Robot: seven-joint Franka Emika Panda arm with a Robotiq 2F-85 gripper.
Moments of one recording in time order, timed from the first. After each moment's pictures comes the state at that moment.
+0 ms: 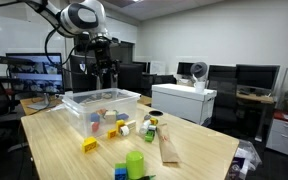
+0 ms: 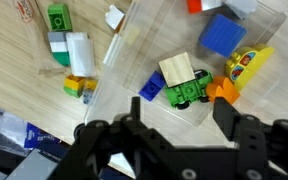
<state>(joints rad) -0.03 -0.09 -0.07 -2.18 -0.16 2.23 -0.38</state>
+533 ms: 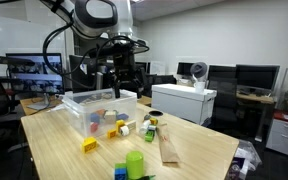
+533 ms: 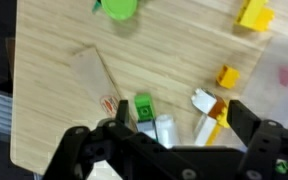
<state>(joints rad) -0.21 -0.04 -0.28 -2.19 -0.17 2.25 -0.57</state>
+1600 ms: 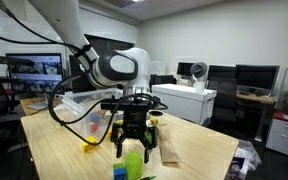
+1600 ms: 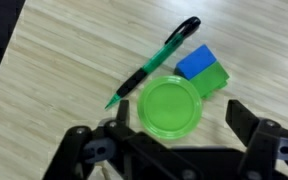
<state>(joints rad) -0.32 0.35 -0.32 -2.13 -0.35 2.31 -0.63</state>
